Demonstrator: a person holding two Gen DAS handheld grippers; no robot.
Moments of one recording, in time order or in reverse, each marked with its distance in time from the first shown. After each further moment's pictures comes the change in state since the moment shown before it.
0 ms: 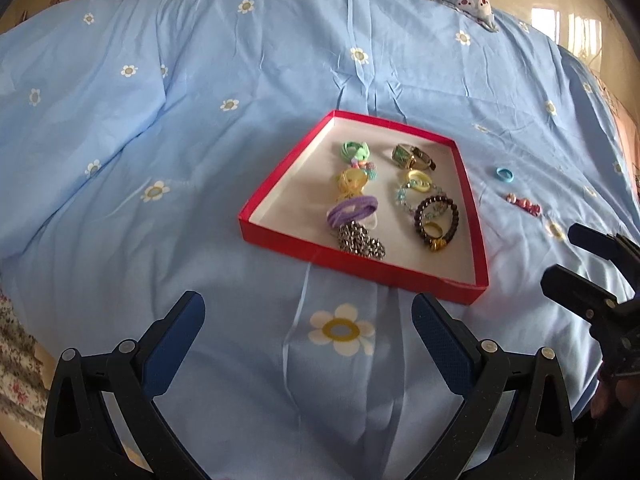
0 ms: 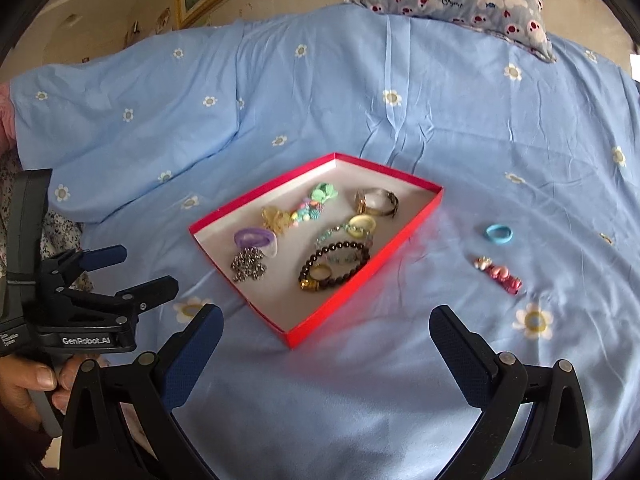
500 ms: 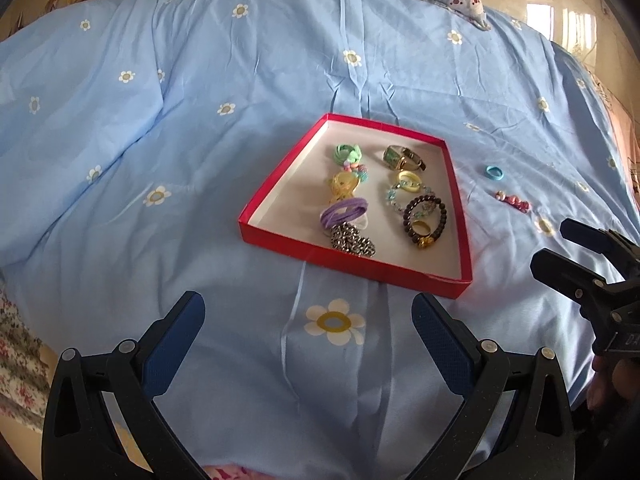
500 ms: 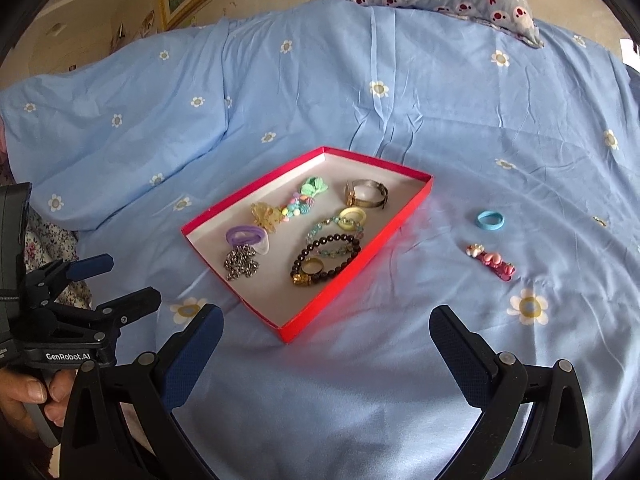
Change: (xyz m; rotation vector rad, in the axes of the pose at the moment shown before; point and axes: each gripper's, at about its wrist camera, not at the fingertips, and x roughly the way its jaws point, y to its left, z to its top) left arm -0.019 -0.005 0.003 0.020 -0.006 -0.007; right arm -0.007 -0.006 0.004 0.047 0.001 -0.004
